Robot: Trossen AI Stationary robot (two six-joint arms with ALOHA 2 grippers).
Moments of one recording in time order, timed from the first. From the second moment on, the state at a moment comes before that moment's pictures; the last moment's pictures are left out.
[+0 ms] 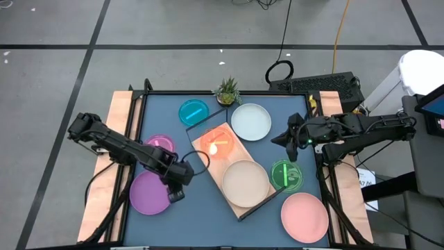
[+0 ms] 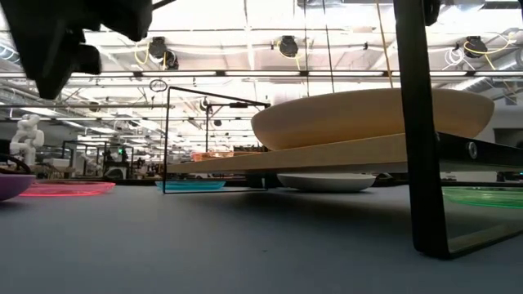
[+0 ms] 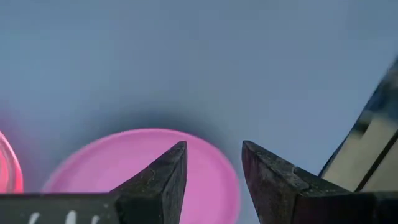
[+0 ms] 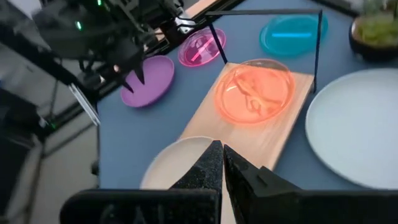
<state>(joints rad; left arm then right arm) -0.37 1.49 1.12 -1.00 0.21 -0.74 0.17 0.89 1.04 -0.72 0.21 0.71</state>
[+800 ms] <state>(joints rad) -0.37 1.49 0.87 -0.89 0.07 0.47 0.20 1.06 1.04 -0.45 0.21 0.78</state>
